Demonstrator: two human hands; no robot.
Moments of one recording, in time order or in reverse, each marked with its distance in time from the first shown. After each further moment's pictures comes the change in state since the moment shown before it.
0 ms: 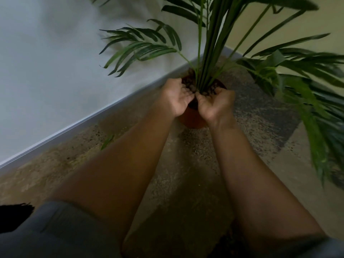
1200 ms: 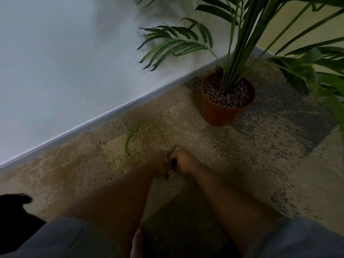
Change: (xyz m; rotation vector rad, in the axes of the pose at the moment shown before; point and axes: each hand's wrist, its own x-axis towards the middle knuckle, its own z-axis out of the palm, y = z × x) left_hand -0.088 -0.070 -0.222 2.087 0.233 -0.282; right_hand -0.039 0.154 -0.144 -1.999 -0.529 0.130
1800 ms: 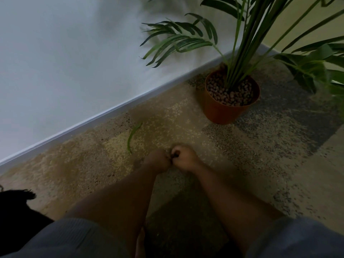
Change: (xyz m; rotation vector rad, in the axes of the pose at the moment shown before) left_hand 0.004 -0.003 0.008 -0.319 0.139 -0.055; right_hand 0.005 0.004 0.006 -0.001 0.068 -0.021
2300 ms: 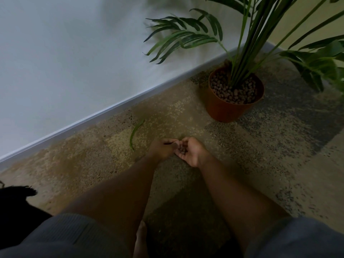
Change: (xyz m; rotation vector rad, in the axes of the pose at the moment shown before) left_hand 0.009 0.006 -0.005 -0.831 0.087 0.000; right_hand 0.011 -0.019 -0.016 1.268 -0.029 0.558
